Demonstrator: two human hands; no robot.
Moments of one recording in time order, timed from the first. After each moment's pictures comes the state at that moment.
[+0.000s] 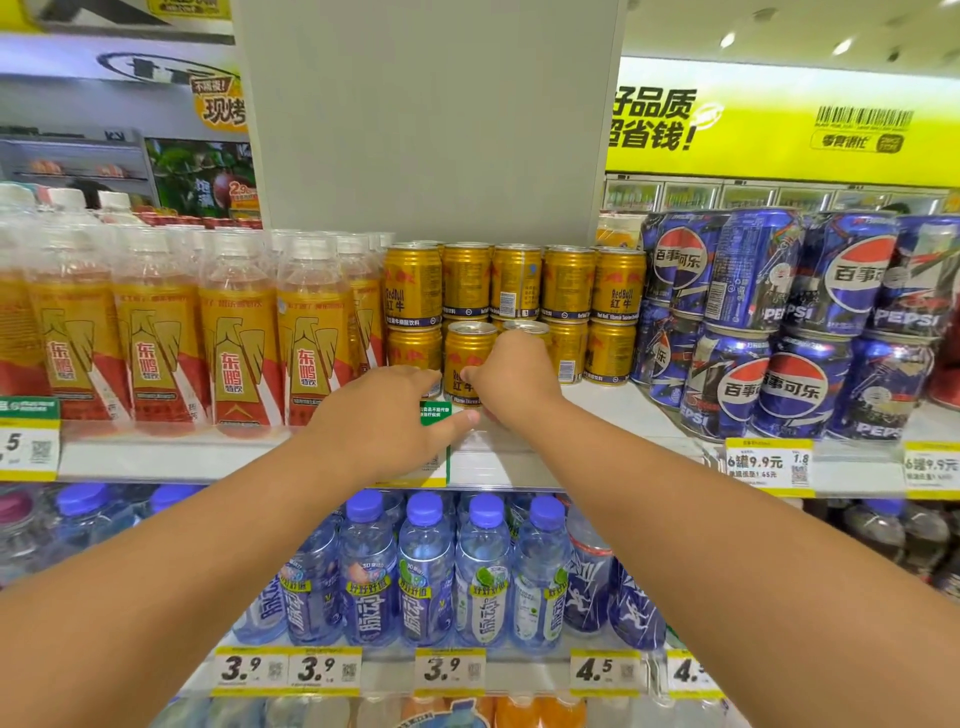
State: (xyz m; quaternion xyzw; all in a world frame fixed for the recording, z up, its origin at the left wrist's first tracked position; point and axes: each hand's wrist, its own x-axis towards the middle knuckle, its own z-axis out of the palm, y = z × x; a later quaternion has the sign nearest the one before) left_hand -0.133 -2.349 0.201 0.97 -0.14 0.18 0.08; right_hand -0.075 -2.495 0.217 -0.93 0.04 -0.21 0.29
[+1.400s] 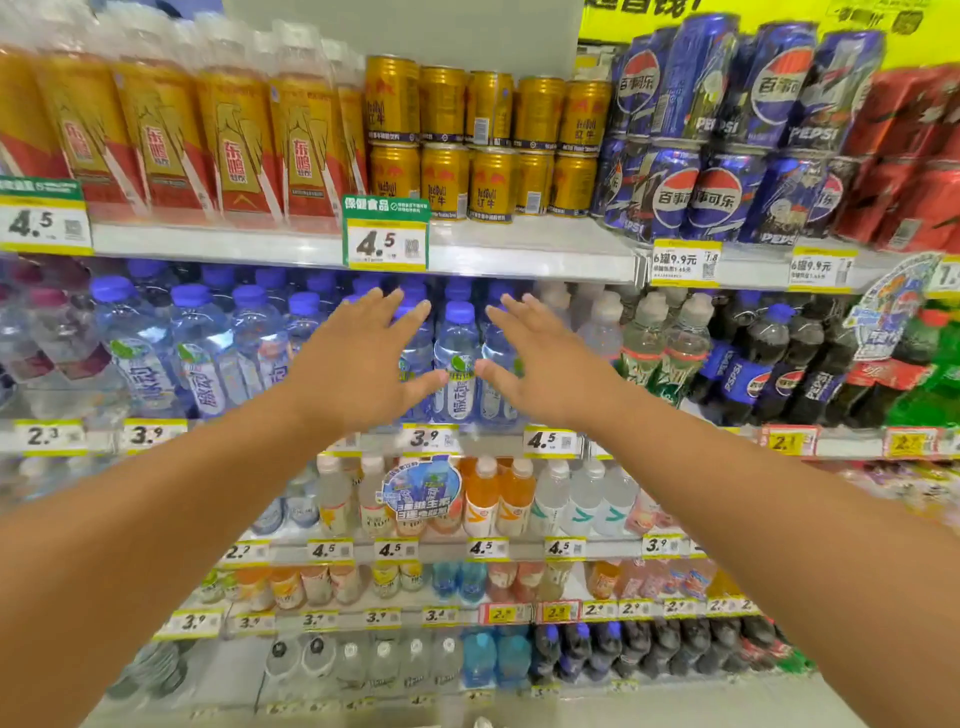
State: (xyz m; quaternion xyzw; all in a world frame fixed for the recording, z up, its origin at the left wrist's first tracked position) left_hand -0.270 -2.345 0.092 0.97 -0.18 0.18 -0.01; right_hand -0.277 -2.575 0.099 -0.97 -0.19 -0.13 0.09
